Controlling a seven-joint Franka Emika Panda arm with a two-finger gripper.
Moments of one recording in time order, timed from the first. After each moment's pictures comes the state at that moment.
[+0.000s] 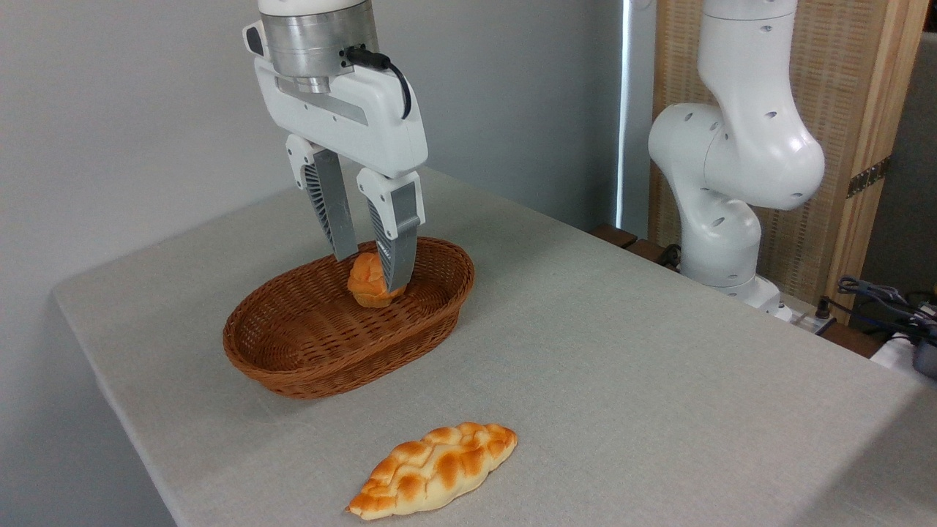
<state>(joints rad) -0.06 -0.02 -0.01 -1.66 -0.04 1.67 0.66</state>
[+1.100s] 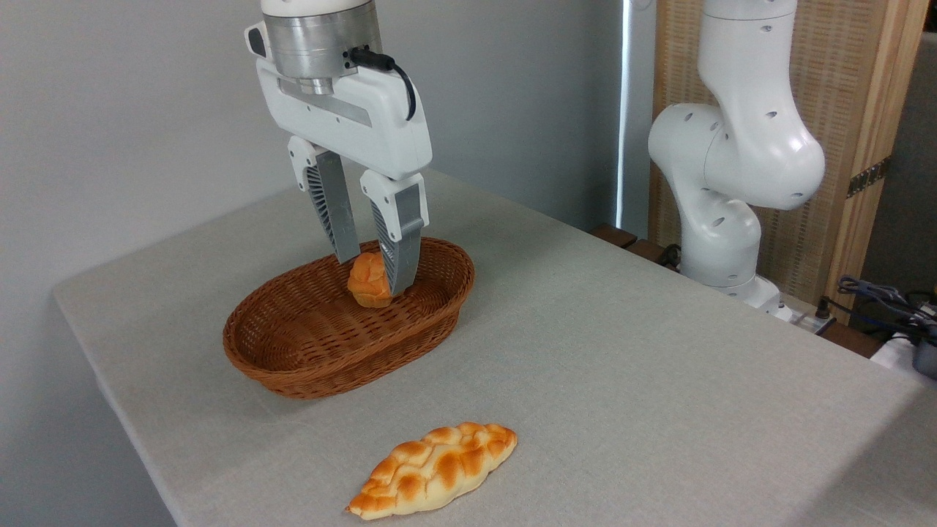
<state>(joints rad) -0.06 -0.02 0.00 -1.66 -0.03 1.67 0.66</state>
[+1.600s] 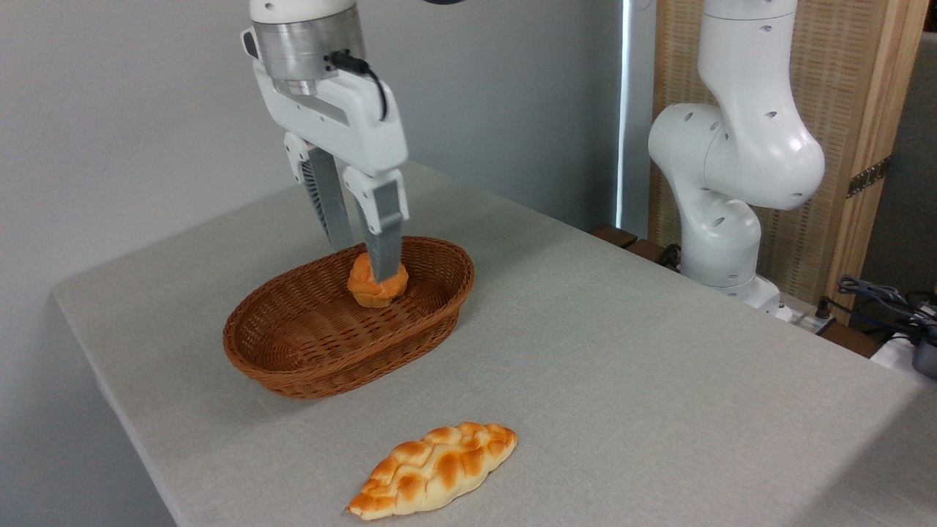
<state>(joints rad) -0.06 -0.02 -0.09 -1.68 -0.04 1.67 0.66</state>
